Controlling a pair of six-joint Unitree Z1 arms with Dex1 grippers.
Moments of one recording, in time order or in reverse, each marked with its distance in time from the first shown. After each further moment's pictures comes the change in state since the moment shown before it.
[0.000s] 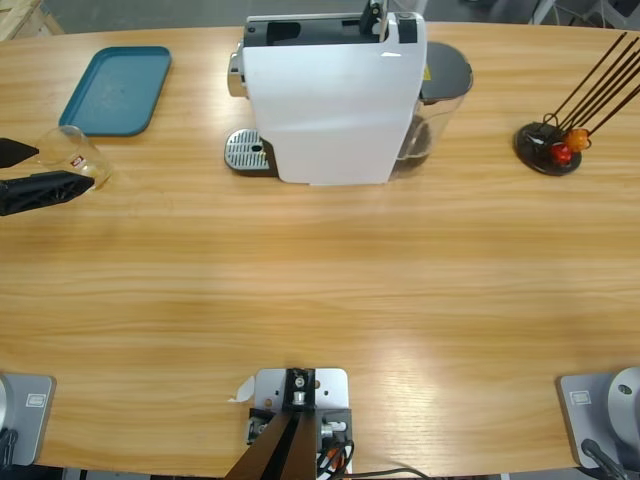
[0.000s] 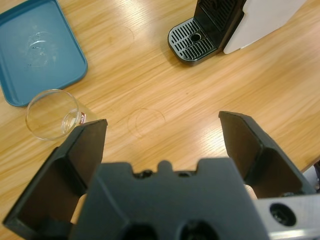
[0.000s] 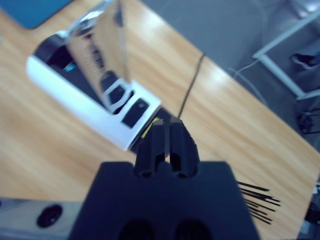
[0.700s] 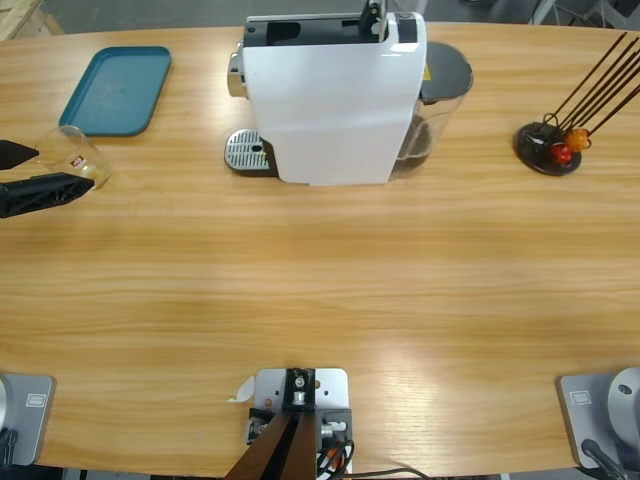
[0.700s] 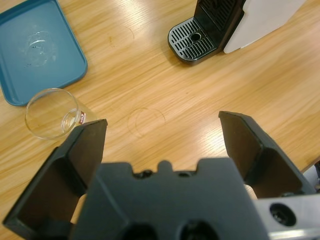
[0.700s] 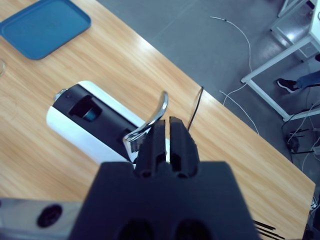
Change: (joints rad) arm 0 0.000 -0.005 0.010 -0.010 0.000 0.000; arm 1 0.120 0.155 -0.153 -0.052 -0.097 0.006
